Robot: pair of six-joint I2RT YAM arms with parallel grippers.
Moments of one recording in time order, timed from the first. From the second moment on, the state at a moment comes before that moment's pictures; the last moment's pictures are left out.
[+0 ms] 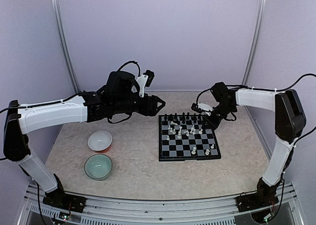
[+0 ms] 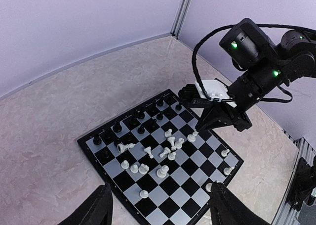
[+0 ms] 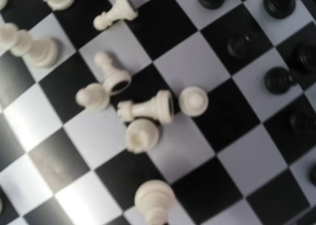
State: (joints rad) left arm -0.88 1.60 1.30 -0.11 -0.03 -0.26; right arm 0.38 1.84 1.34 -0.70 -0.30 -0.56
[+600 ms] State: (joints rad) left arm -0.90 1.62 1.30 -0.12 -0.03 -0.26; right arm 0.42 1.75 1.19 -0.71 -0.28 -0.58
